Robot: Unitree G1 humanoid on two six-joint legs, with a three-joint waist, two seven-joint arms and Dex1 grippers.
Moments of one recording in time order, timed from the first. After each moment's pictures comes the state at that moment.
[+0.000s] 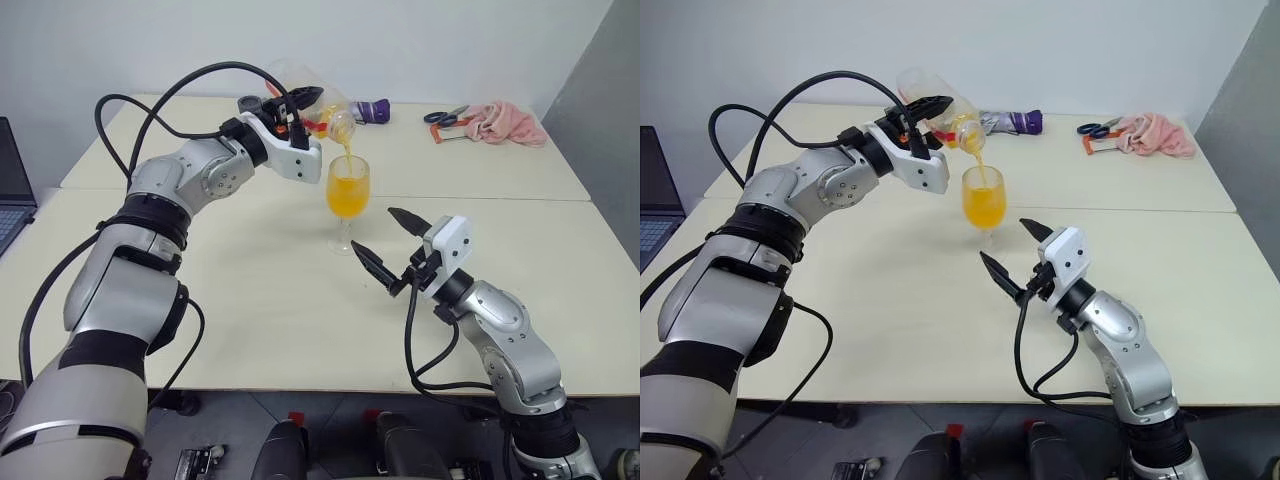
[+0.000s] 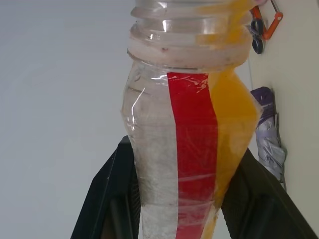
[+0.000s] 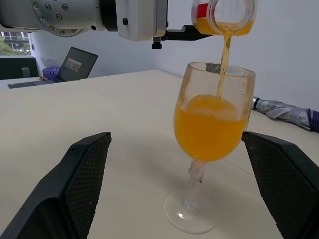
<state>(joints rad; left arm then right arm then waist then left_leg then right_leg) -1.31 0.61 -0.48 1.03 0.81 -0.75 0.10 -0.24 -0.27 0.14 -0.44 0.26 0.31 0.47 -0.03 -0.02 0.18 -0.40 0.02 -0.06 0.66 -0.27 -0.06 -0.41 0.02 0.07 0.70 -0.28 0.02</state>
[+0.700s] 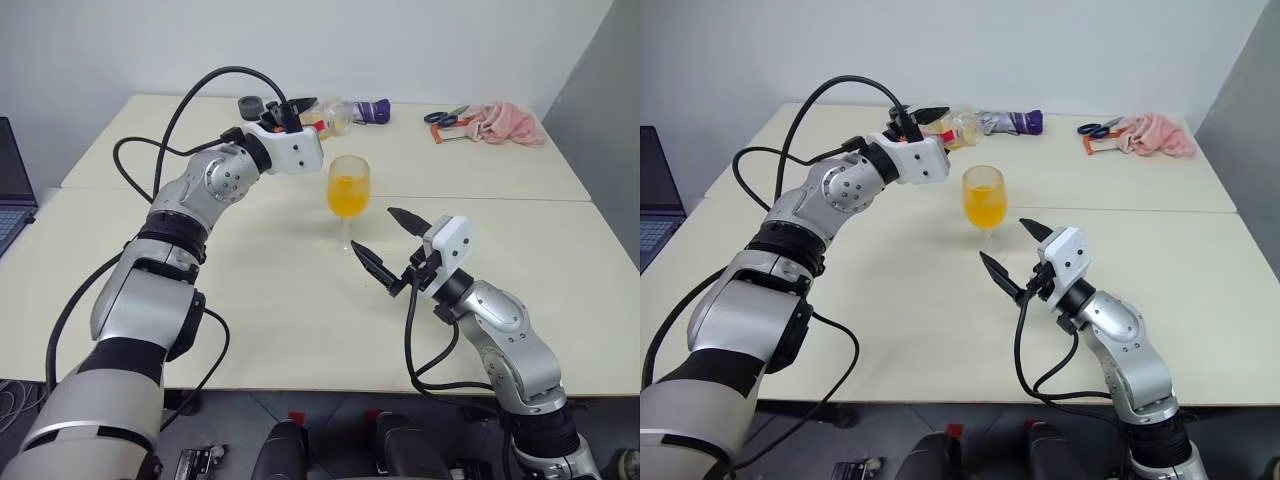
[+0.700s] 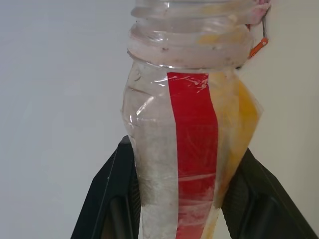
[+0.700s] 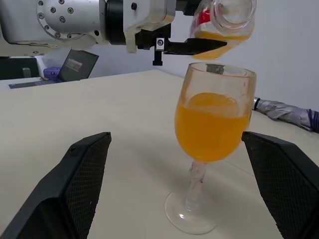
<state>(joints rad) -1.23 0.50 -0.29 1.06 0.44 -0.66 -0.24 -0.24 -0.27 0.14 -0.44 0.26 0.31 0.47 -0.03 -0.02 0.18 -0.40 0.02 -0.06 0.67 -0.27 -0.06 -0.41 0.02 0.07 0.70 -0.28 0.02</state>
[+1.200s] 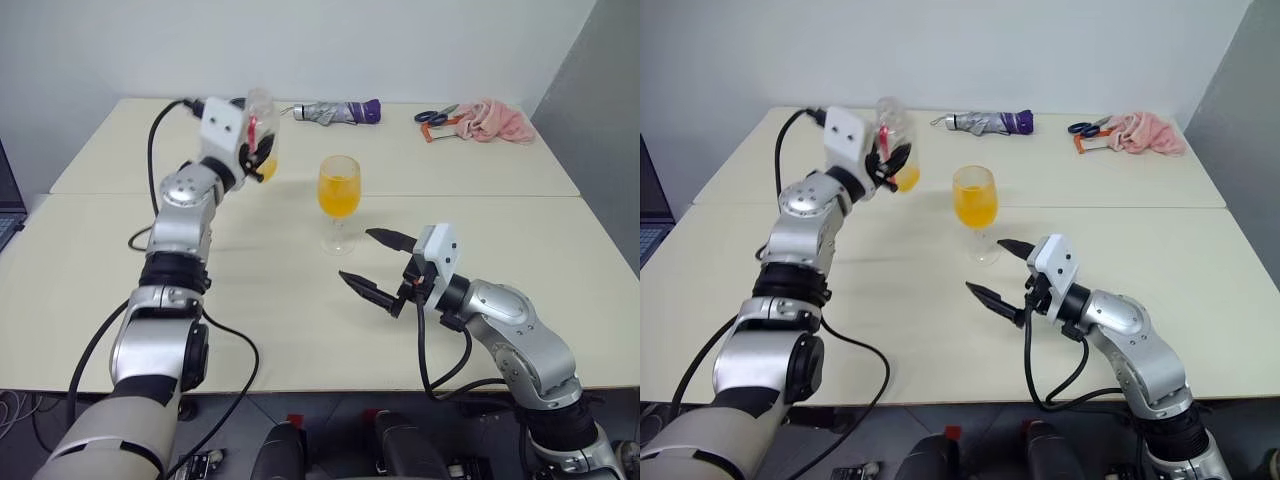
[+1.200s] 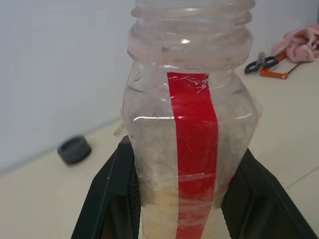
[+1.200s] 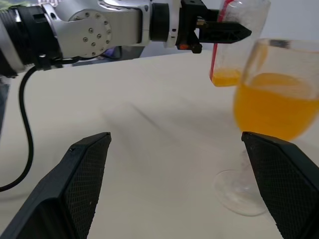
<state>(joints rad) -0.91 0.45 0.12 0.62 -0.10 0.16 -0.46 -0.31 -0.39 0.19 -0.47 0.40 0.47 0.67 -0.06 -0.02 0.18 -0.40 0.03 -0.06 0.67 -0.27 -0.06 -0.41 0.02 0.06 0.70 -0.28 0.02</state>
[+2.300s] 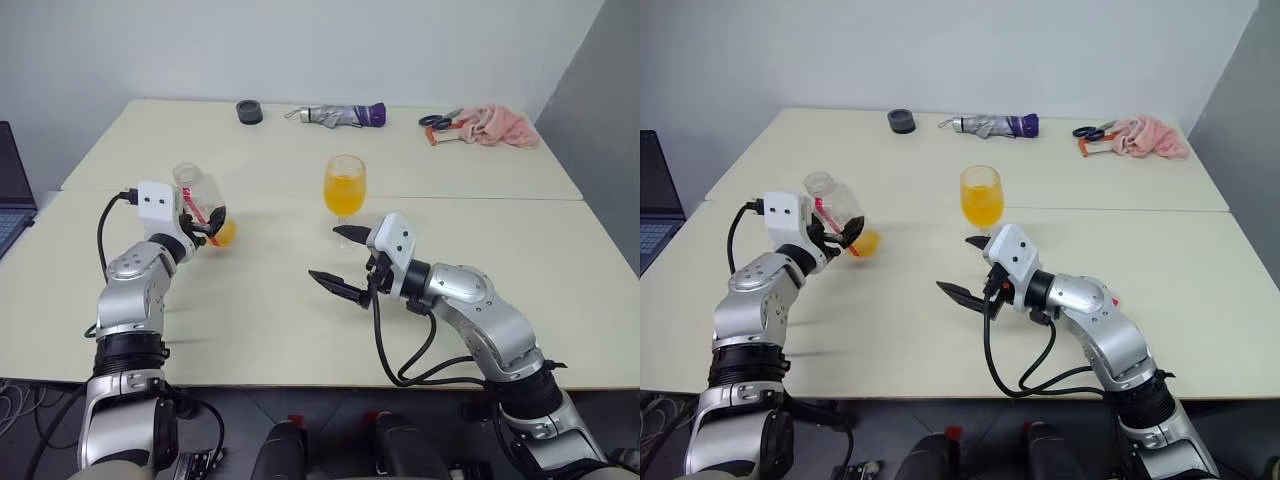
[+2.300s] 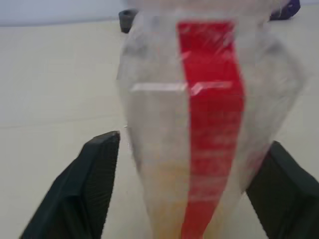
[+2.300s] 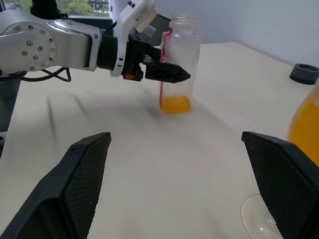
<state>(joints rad) -0.55 0.51 0.27 0.35 -0.22 0.34 -0.40 -0.45 -0.31 0.30 -0.35 0.28 0.50 0.65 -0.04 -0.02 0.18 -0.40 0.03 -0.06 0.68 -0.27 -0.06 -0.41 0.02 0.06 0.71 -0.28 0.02</state>
